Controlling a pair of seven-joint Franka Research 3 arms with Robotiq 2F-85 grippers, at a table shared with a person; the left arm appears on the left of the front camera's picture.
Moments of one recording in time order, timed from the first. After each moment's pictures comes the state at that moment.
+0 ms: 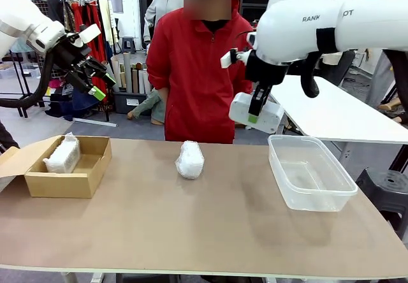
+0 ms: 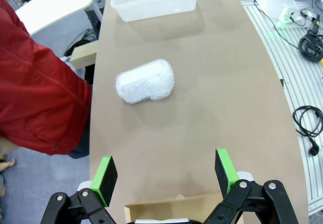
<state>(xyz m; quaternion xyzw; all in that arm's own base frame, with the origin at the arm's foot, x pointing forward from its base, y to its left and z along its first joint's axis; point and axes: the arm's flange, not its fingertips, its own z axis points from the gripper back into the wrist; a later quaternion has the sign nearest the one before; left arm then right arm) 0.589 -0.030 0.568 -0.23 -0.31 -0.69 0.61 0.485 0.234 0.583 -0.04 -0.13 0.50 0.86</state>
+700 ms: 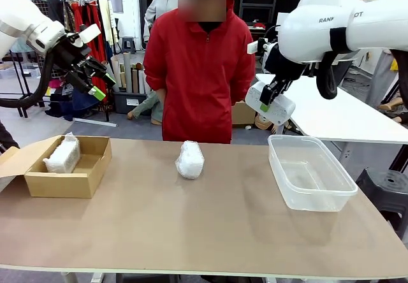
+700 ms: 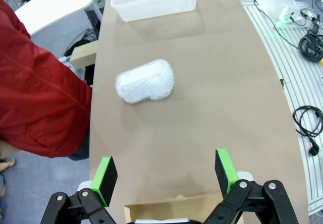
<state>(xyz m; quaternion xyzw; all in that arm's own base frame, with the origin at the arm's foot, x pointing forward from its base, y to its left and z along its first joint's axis) 0.589 -0.030 0.568 -0.23 -0.31 -0.69 0.61 0.522 0.178 0.582 -0.01 -0.20 0.37 0.91</state>
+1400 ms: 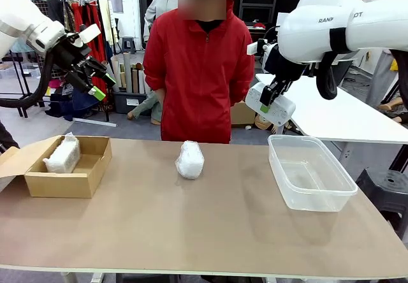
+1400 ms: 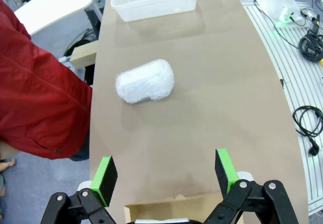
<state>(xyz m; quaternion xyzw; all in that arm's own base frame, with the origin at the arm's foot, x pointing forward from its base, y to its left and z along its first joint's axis) 0.589 -0.030 0.568 -0.23 -0.31 -0.69 0.61 0.522 0.179 0.581 -0.01 -0.19 0.37 0.91</state>
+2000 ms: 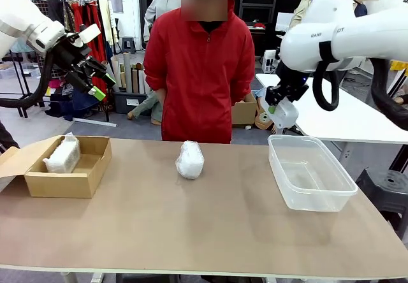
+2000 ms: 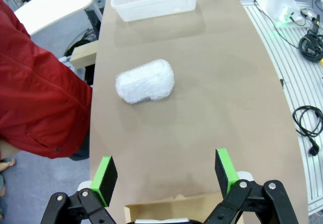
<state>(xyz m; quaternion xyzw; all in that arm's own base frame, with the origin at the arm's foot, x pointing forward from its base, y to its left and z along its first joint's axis) 0.589 -0.030 0.568 -0.23 -0.31 -0.69 0.61 0.601 0.120 0.537 0.01 -0.18 0.14 0.97</state>
